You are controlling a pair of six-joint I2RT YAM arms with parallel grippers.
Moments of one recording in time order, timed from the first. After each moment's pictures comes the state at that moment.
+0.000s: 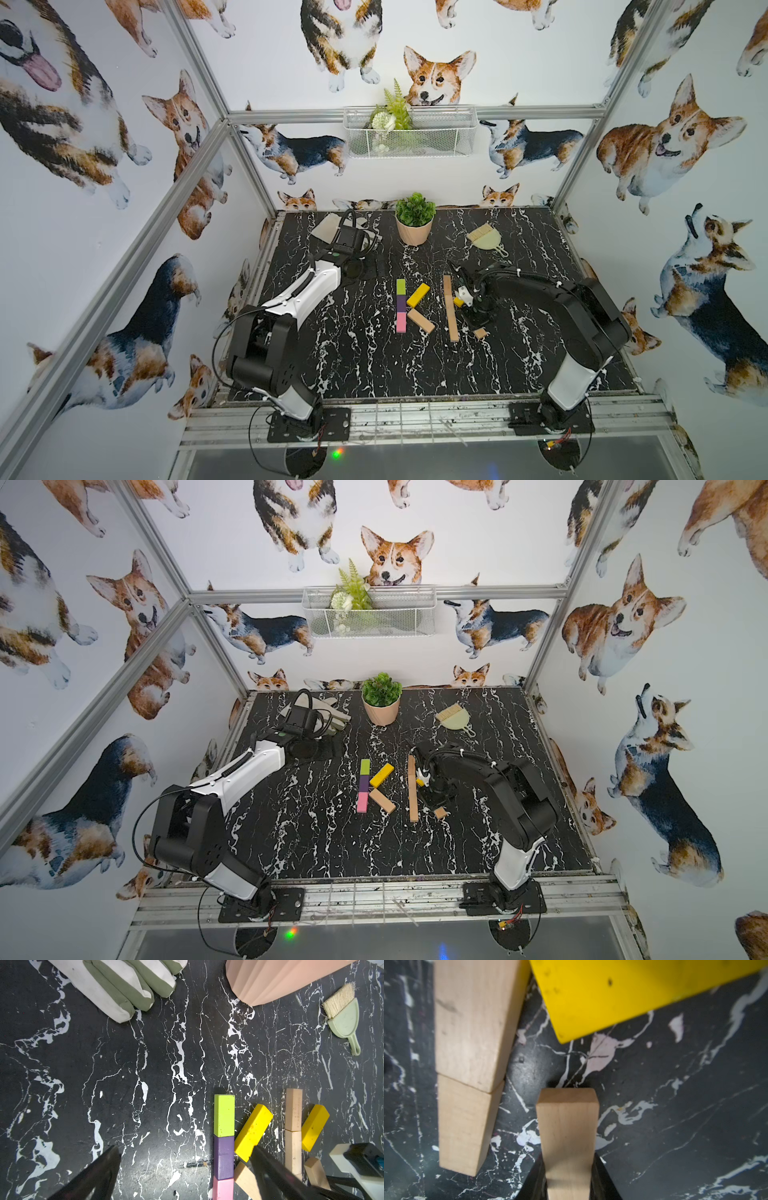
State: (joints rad) left arm -0.34 1.60 1.17 -0.55 0.11 -0.45; right arm 0.59 1.74 1.08 -0.92 -0.03 0.08
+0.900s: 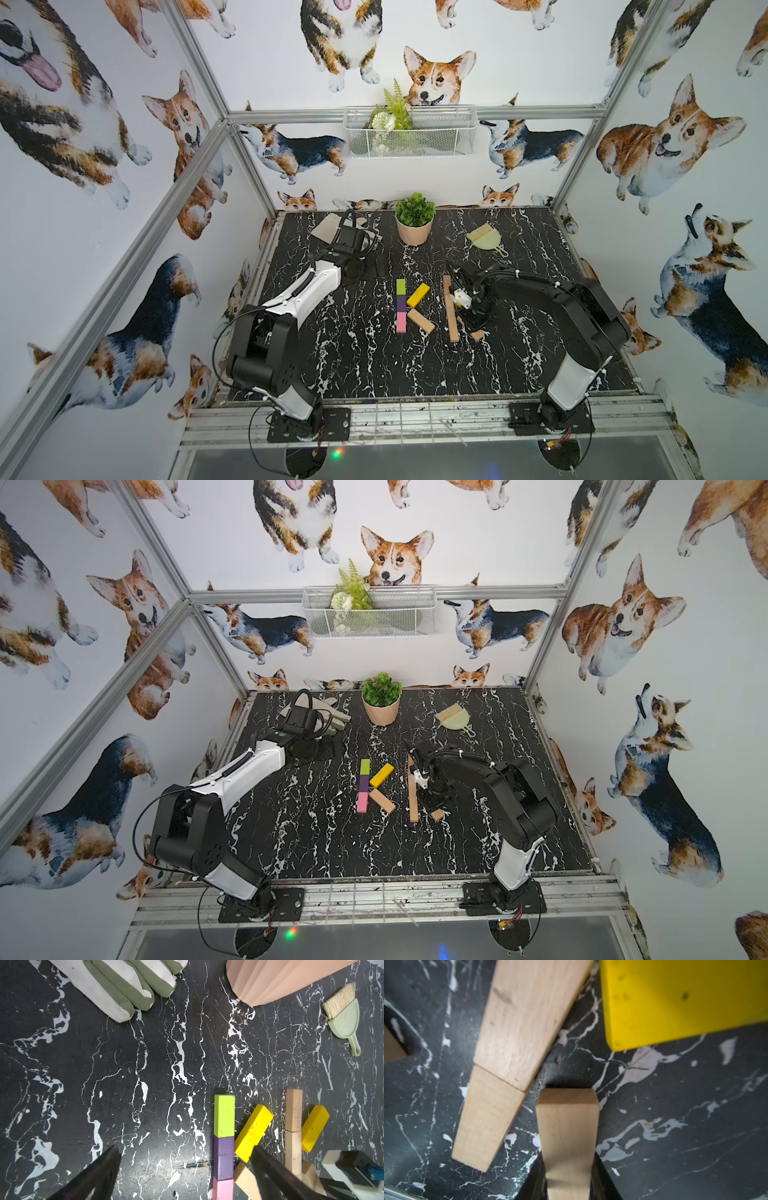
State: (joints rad) left arm -0.34 1.61 1.17 -0.55 0.11 -0.45; right arm 0.60 1.76 1.07 -0.89 -0.08 -0.02
